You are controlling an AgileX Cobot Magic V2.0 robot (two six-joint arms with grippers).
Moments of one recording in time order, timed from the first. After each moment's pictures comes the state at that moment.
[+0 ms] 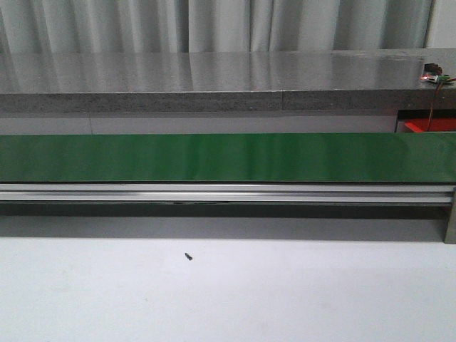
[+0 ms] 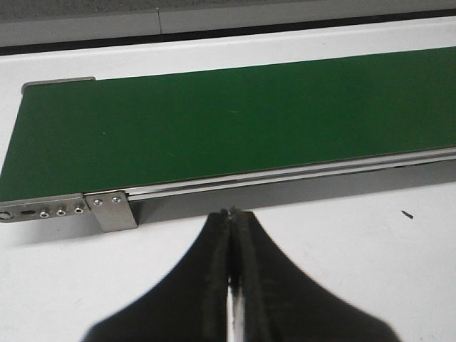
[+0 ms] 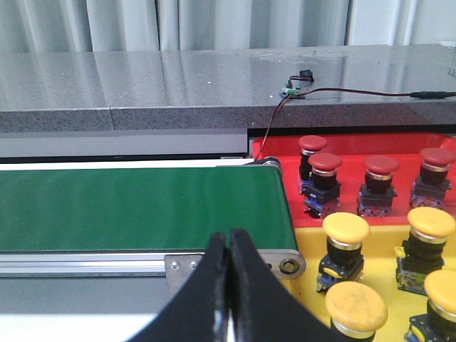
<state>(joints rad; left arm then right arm) 0.10 0.58 -0.55 -0.48 0.65 0.47 -0.02 -0.01 0.03 -0.07 0.07 0.14</state>
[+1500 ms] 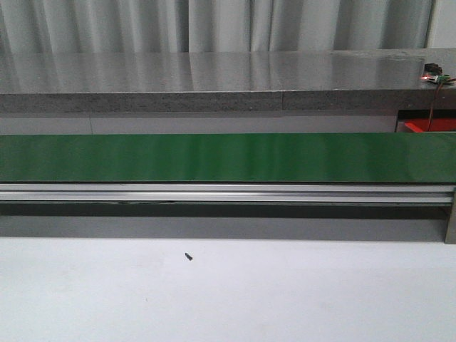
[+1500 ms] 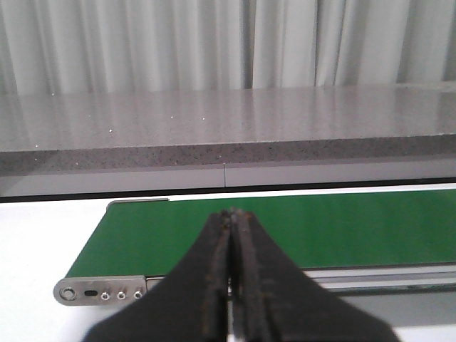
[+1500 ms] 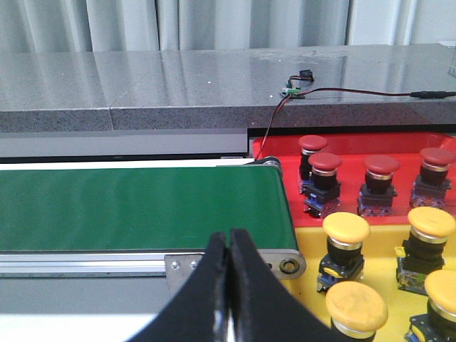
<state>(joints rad) -0.05 -0.01 0.01 -0.03 0.04 0.00 -0.02 -0.01 0.03 -0.07 0.07 0.14</state>
